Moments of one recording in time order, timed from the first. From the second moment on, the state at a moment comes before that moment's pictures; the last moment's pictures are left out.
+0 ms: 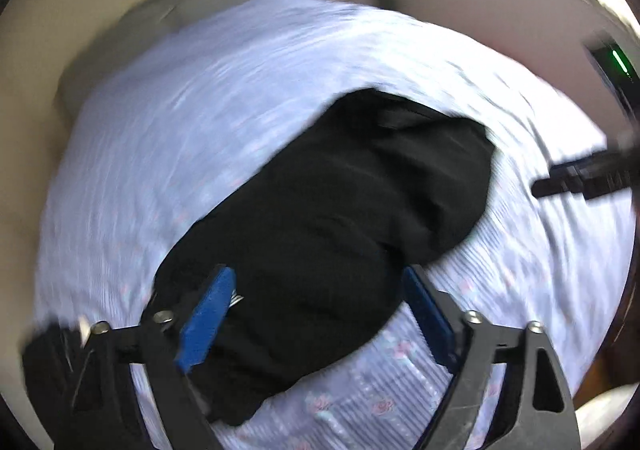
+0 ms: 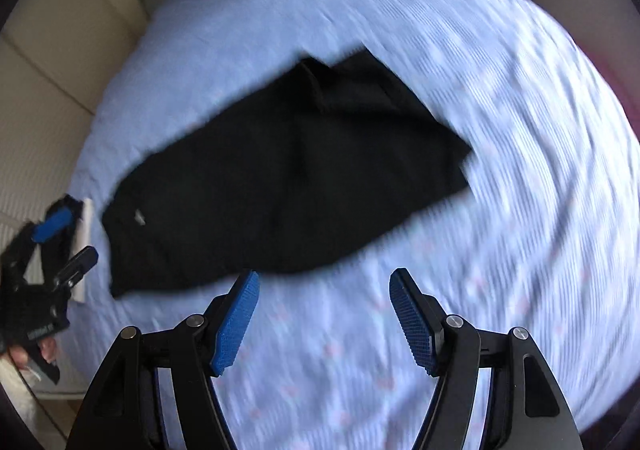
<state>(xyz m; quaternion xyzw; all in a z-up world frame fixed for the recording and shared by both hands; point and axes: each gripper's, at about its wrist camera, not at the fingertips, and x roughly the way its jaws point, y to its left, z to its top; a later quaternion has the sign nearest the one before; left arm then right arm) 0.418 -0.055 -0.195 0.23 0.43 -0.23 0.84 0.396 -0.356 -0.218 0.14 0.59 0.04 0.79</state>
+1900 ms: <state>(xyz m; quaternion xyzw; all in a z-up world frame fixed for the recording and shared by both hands) 0.557 -0.068 -0.292 0.00 0.63 -0.30 0.72 0.547 -0.311 -0.320 0.16 0.62 0.30 0.70</state>
